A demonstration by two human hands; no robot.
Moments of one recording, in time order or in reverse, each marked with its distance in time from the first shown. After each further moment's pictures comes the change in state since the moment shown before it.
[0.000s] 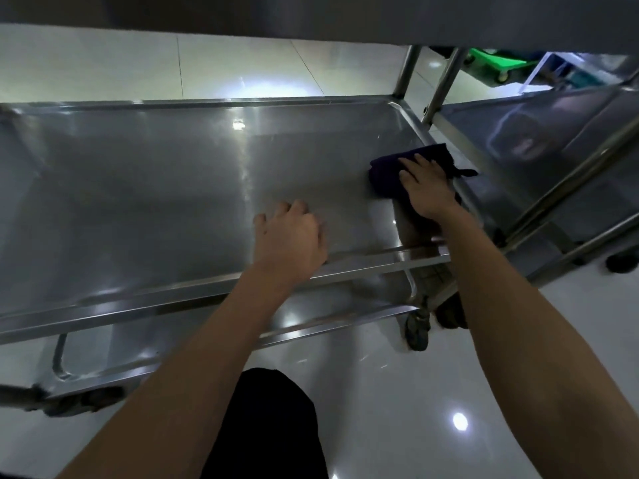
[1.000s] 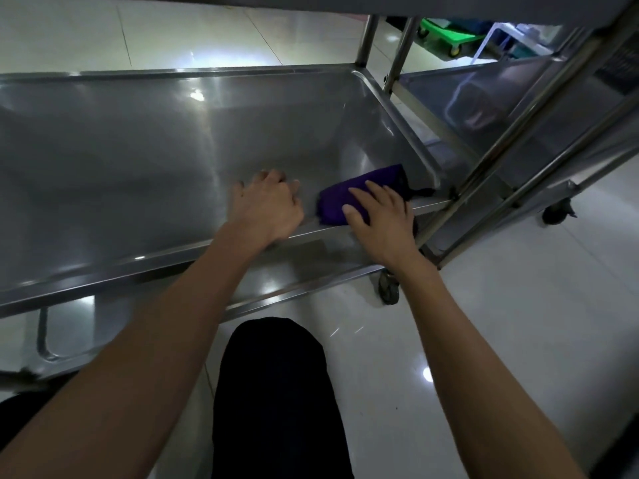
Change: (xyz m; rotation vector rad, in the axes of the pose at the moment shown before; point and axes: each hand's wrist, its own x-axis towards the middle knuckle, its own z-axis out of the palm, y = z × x) left_hand -0.014 -0.015 -0.007 -0.009 -0.108 0.111; right_hand -0.196 -0.054 0.028 -0.043 0.100 -0.050
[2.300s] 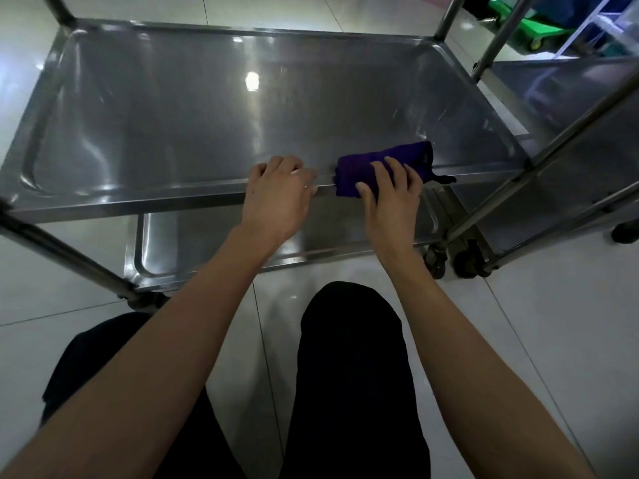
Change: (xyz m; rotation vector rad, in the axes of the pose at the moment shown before) left_hand -0.098 -0.108 -0.002 -0.095 0.300 -0.020; right_hand -0.029 -0.134 0.058 0.052 0.261 -0.085
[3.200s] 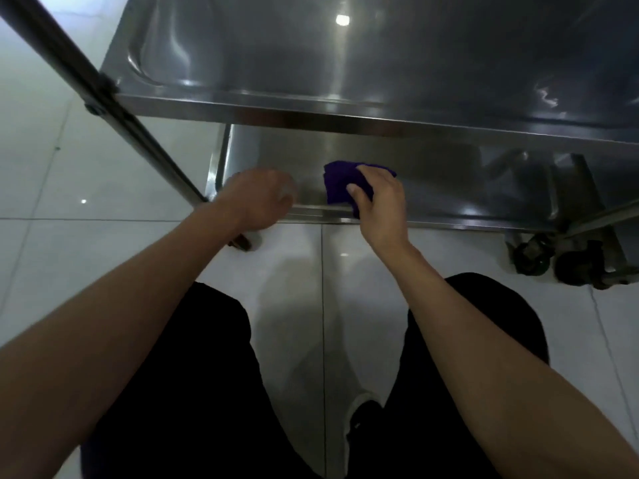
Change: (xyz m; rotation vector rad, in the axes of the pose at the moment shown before) left_hand -0.120 -0.167 0.007 -0.021 -0.455 -0.261; right_hand -0.071 -0.098 0.130 0.420 -0.420 -0.117
